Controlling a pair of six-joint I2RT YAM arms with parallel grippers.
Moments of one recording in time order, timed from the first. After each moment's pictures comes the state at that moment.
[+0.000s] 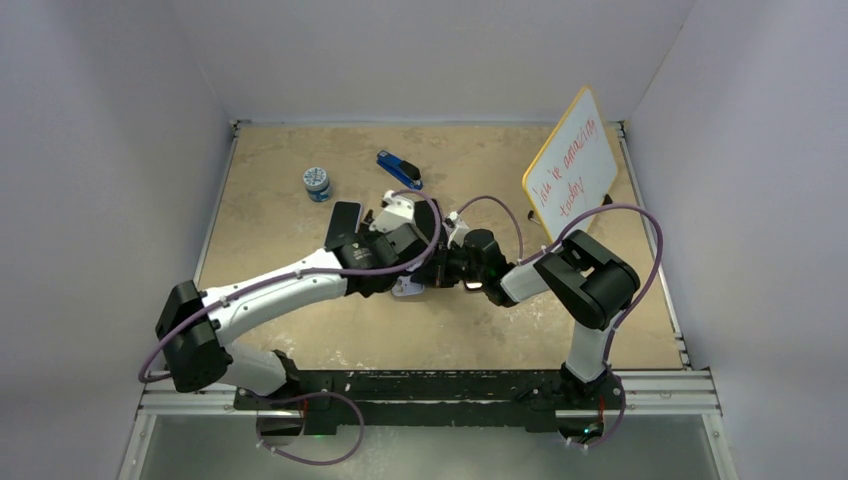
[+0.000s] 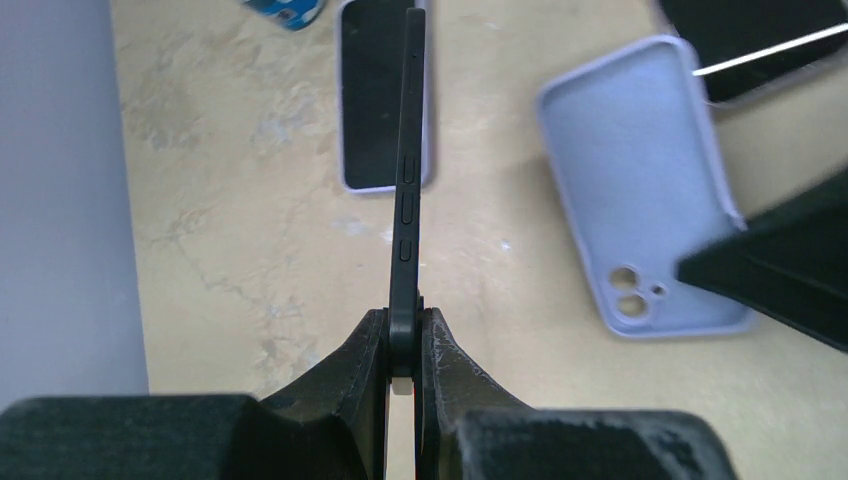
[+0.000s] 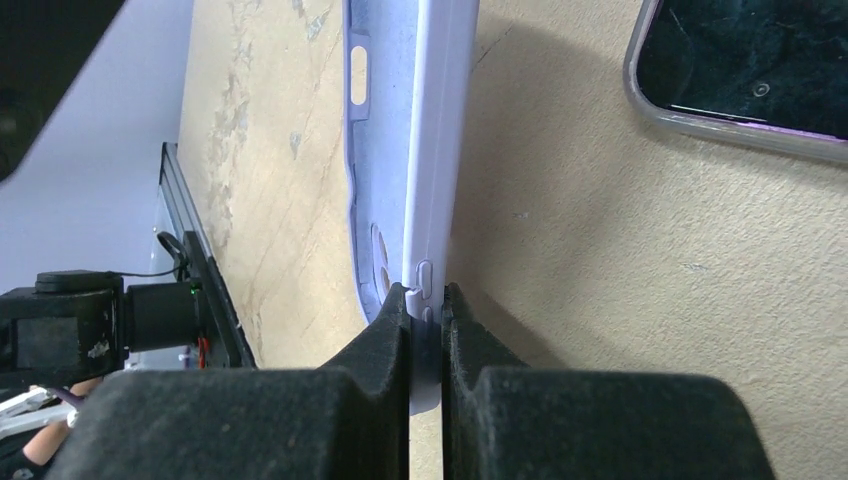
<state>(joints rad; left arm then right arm) -1.03 1.42 1.15 -0.89 -0.87 -0.48 0.68 1.85 0.62 0.76 -0.45 0.78</state>
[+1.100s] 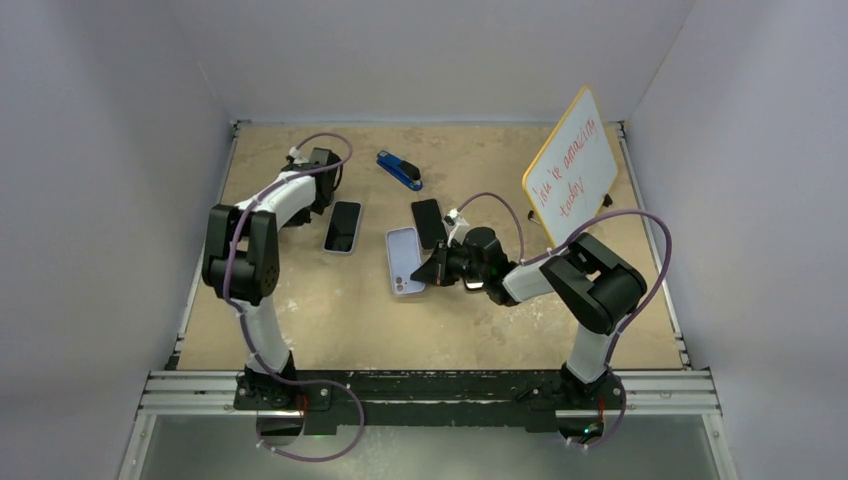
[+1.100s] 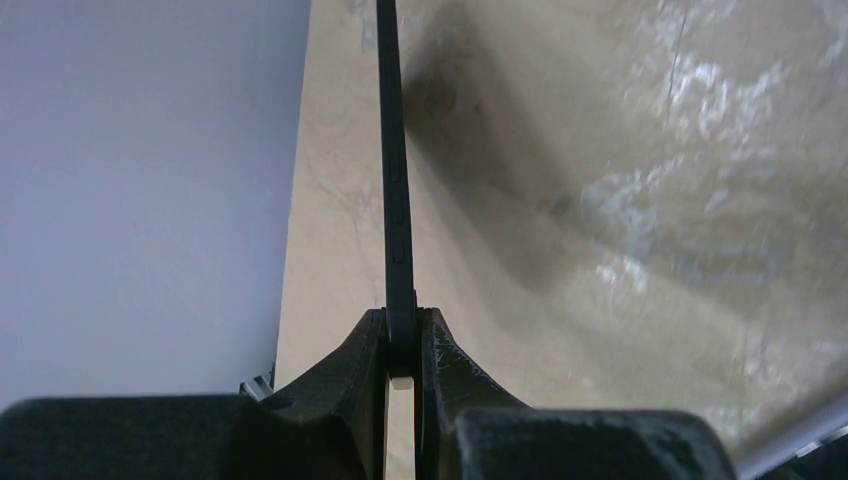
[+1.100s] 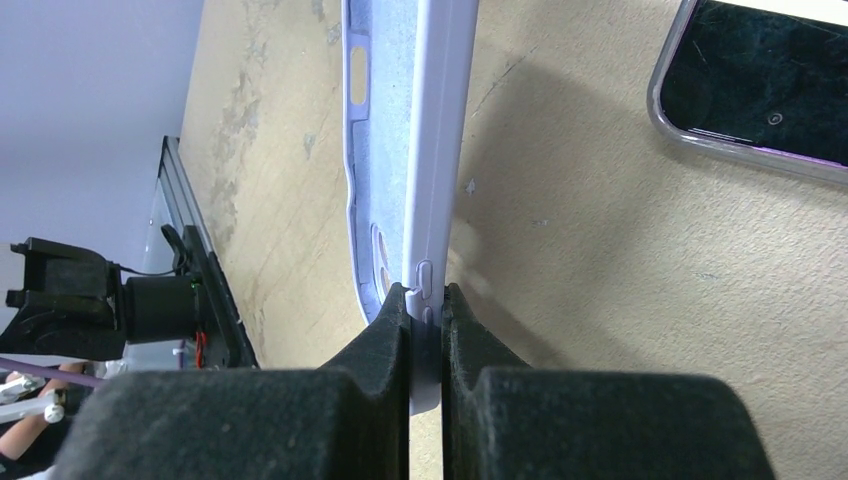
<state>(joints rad) -0.18 1.88 1.32 -0.79 -0.85 -0.25 0.68 1.80 0.62 0.74 -0.45 0.74</state>
